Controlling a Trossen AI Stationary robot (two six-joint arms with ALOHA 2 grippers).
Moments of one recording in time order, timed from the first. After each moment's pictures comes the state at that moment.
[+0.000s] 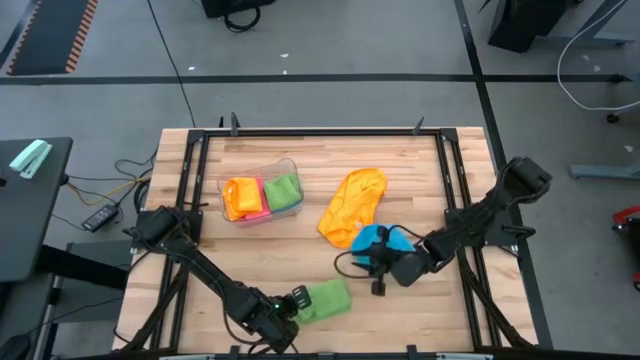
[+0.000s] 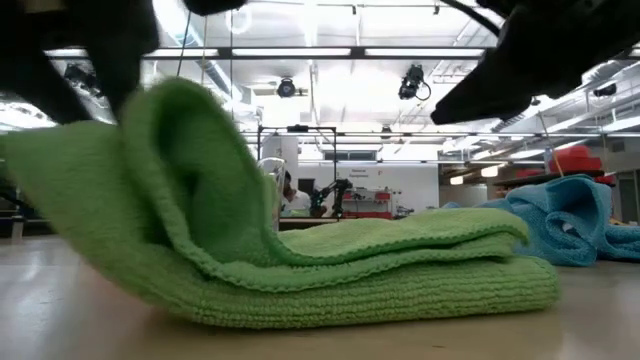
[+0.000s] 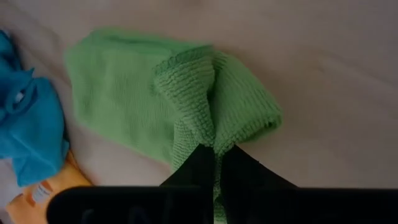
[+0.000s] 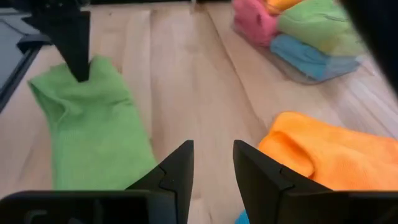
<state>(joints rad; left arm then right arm) -0.71 1.99 1.40 -0.59 -0.44 0.50 0.58 1.51 0.65 0.24 0.66 0.41</state>
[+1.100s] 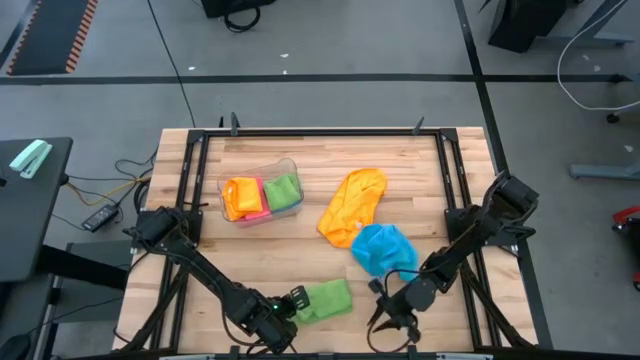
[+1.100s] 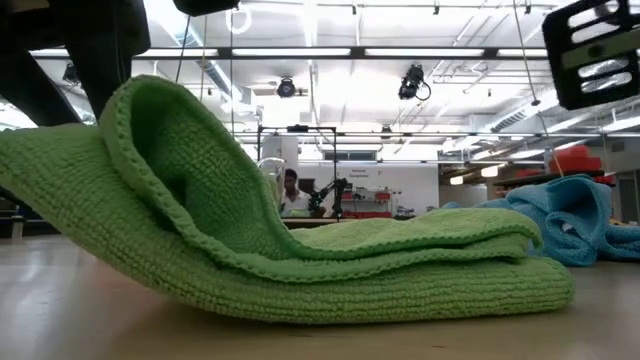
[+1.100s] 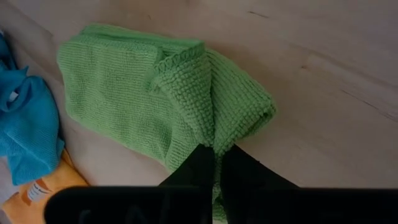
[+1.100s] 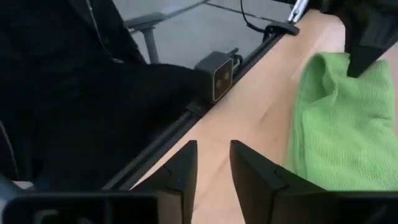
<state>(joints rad) -0.73 1.99 1.40 -0.60 -0.44 0.48 0.76 1.72 0.63 0.65 0.14 0.05</state>
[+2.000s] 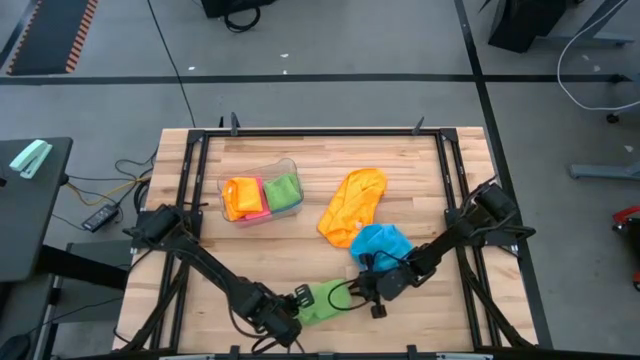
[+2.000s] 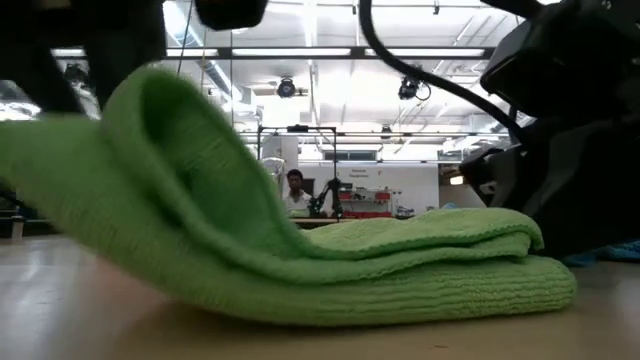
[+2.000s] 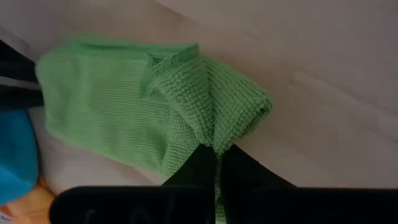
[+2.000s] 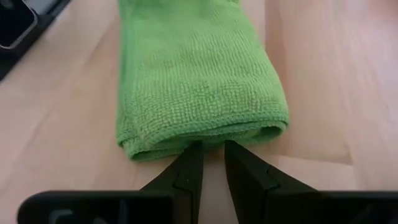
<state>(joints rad) -0.68 1.99 1.44 -0.62 -0.28 0.50 0.60 1.89 0.68 0.51 0.32 0.31</state>
